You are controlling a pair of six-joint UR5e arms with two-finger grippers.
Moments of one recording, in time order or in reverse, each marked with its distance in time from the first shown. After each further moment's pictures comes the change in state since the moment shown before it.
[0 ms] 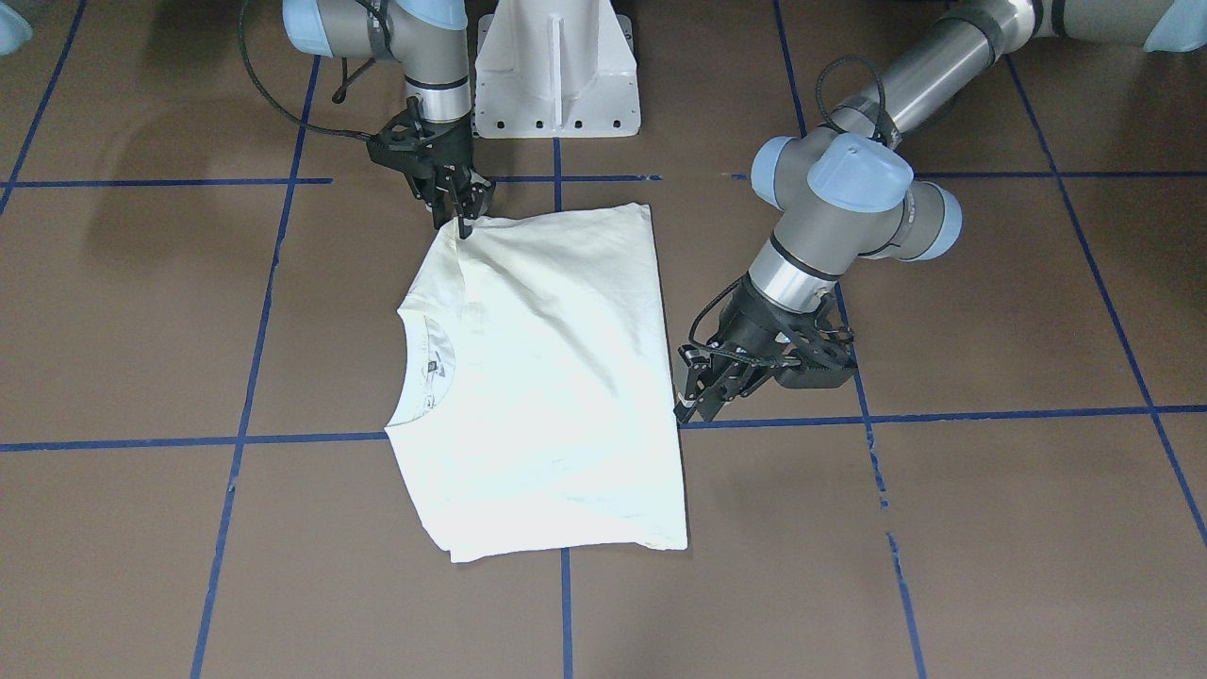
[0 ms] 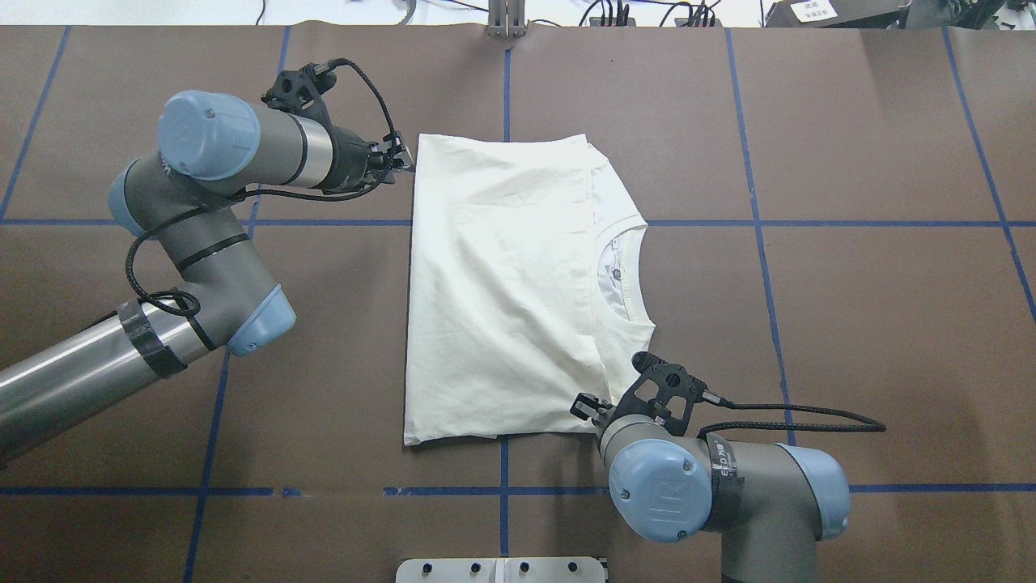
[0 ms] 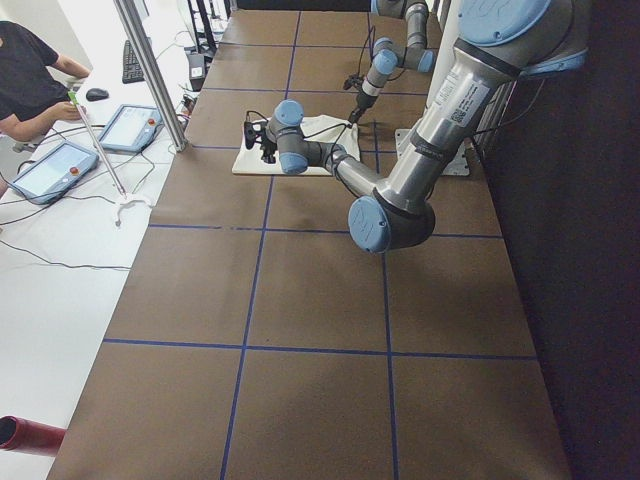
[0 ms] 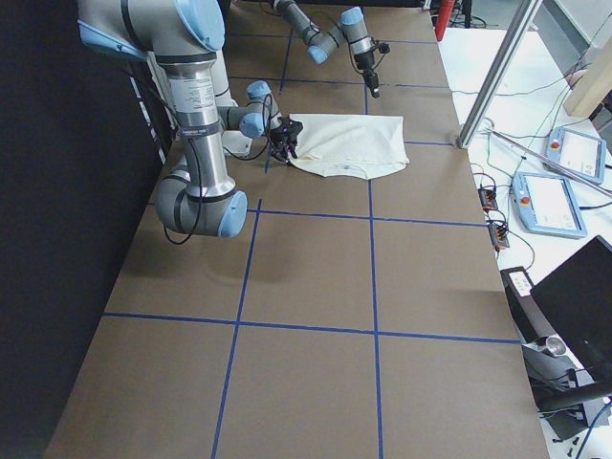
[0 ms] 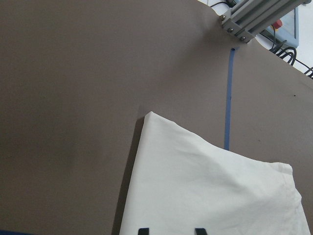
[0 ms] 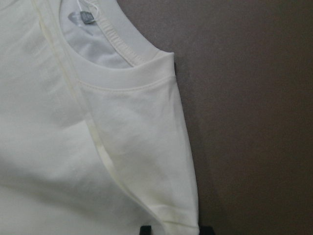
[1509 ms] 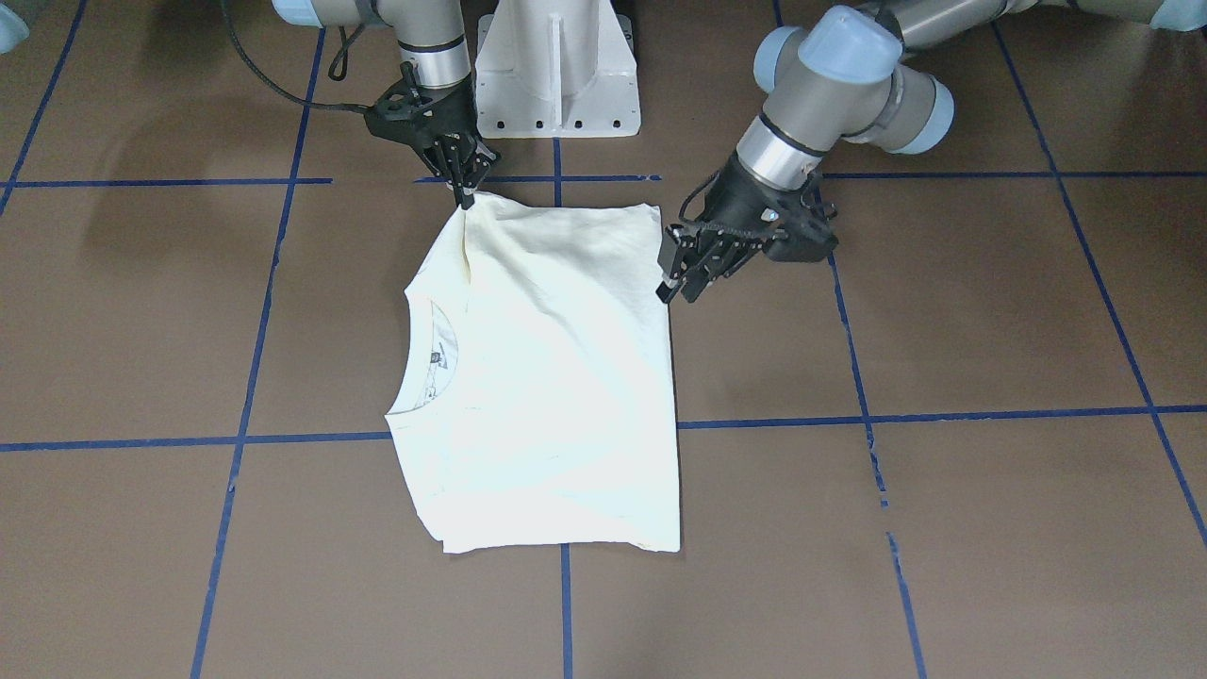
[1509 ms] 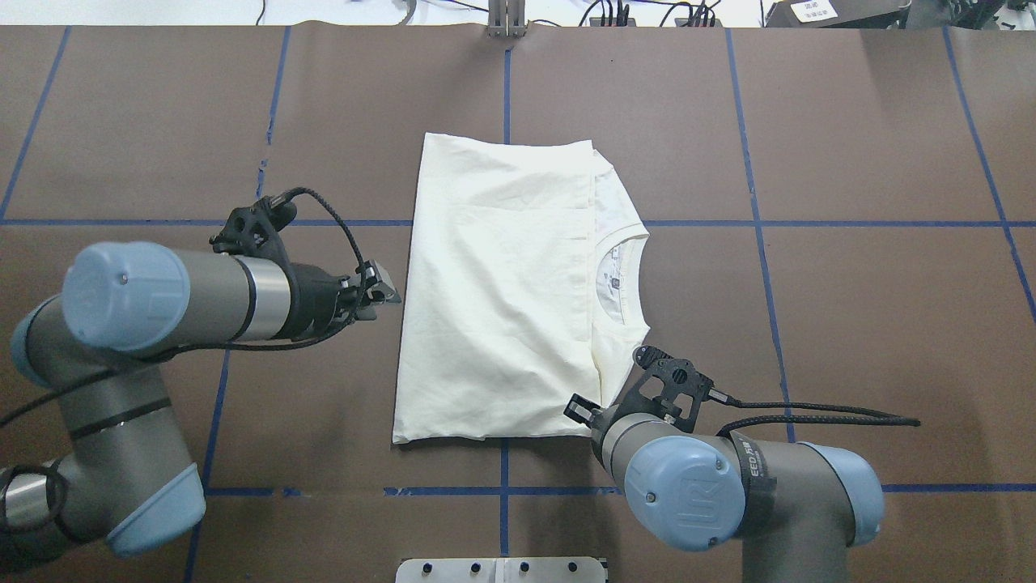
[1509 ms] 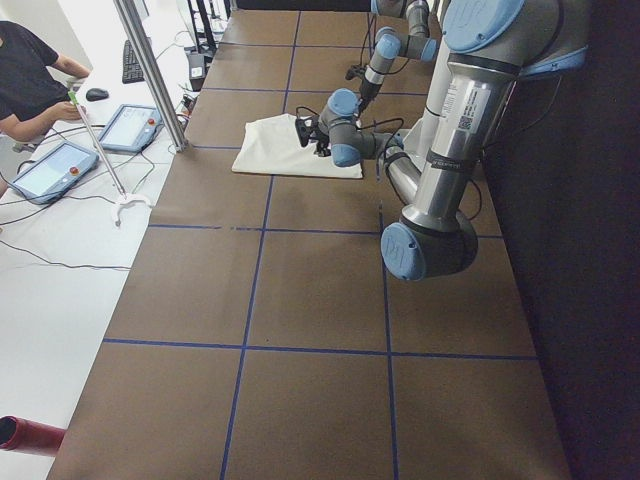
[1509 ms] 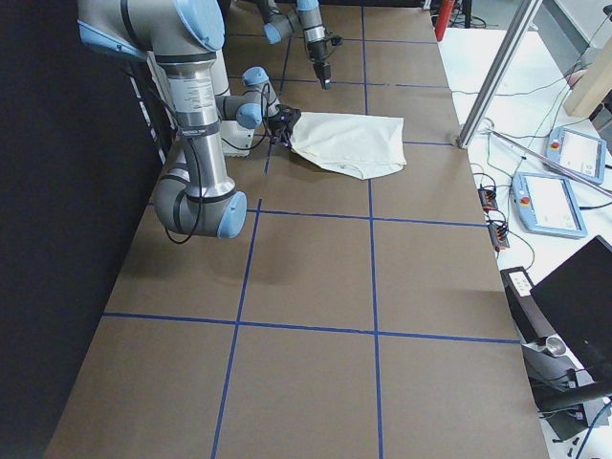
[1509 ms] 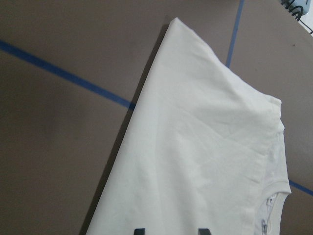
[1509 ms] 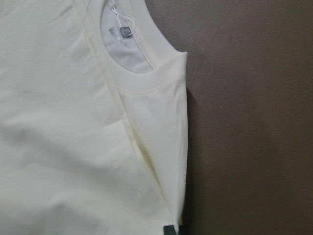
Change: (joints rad) left arm 0.272 0.327 -0.538 0.224 0.115 -0.269; right arm 0.005 -0.006 0.109 -0.003 0.041 -0.007
